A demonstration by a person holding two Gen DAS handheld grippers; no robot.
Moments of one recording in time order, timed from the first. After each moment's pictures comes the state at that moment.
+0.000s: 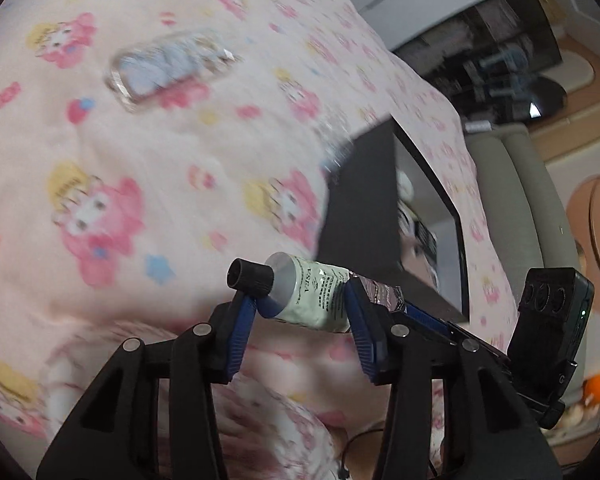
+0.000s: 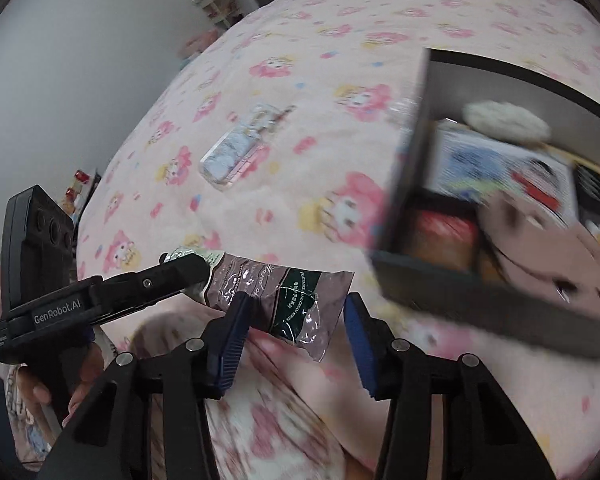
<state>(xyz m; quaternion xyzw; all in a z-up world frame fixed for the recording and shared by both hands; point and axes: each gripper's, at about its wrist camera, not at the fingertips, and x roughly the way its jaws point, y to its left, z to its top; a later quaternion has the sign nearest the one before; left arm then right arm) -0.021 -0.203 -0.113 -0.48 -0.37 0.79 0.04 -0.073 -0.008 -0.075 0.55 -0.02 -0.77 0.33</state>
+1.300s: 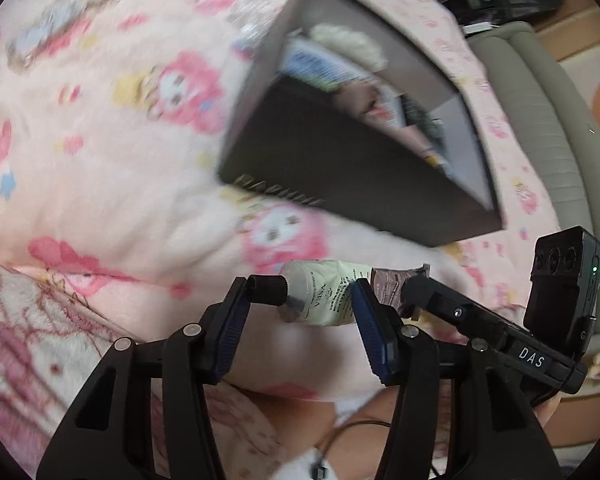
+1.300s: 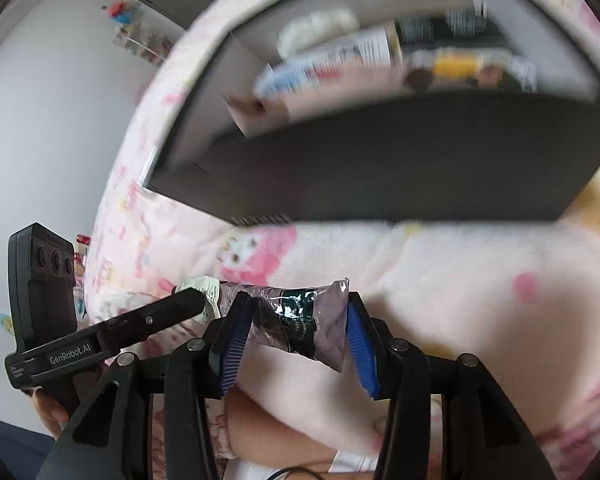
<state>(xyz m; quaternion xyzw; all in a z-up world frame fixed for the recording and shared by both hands) -0.033 -0.072 -0.120 -0.57 -0.26 0.78 0.07 -0.078 0.143 -0.138 0.58 -0.16 -0.75 0.27</state>
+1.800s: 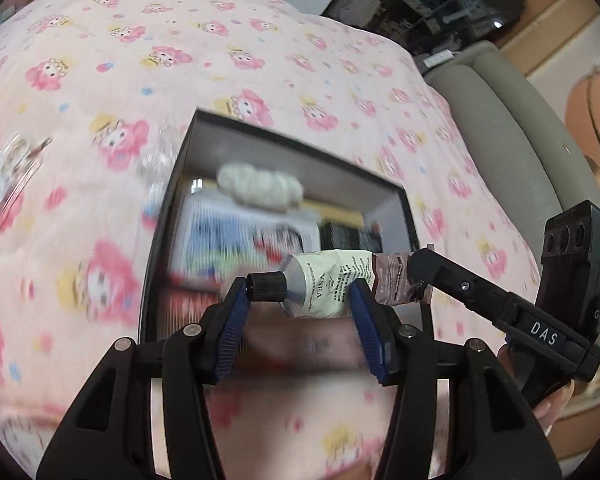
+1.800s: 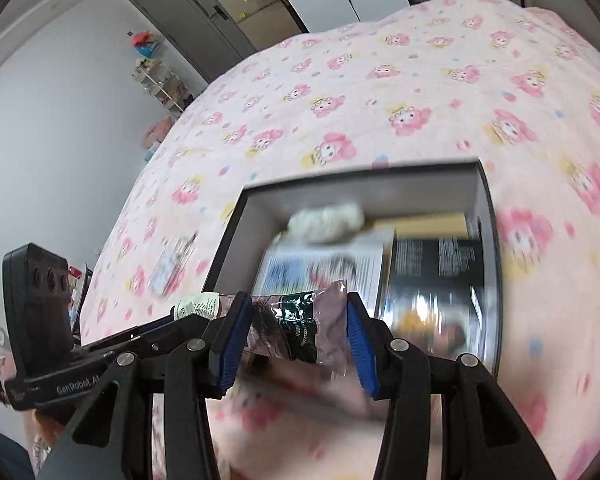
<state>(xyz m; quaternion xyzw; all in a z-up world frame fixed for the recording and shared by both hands) -0.177 -0.047 -0.042 -0.50 -0.25 0.83 0.08 -0.215 0.168 -0.032 0.50 -0.13 -0.81 0.27</state>
